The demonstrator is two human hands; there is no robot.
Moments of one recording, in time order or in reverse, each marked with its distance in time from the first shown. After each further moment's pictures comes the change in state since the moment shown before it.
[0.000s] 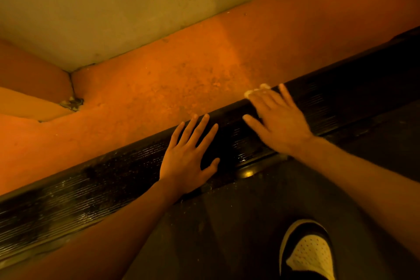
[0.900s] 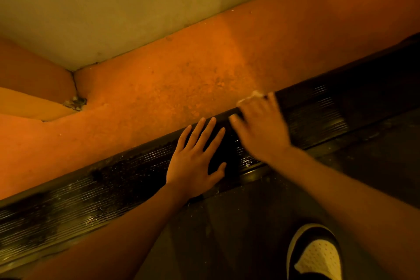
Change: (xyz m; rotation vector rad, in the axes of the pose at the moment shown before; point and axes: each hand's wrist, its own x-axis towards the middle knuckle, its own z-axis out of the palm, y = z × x) left_hand 0.000 -0.001 -0.001 -0.021 -0.019 0.012; right_hand 0.019 -0.056 0.011 0.073 -0.001 0.145
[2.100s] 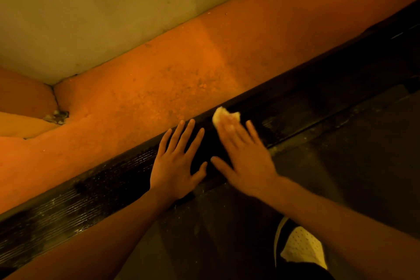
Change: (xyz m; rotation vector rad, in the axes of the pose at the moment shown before) left_hand -0.002 0.000 -0.001 0.010 -0.009 0.003; right_hand -0.075 -0.004 0.017 0.004 -0.050 -0.106
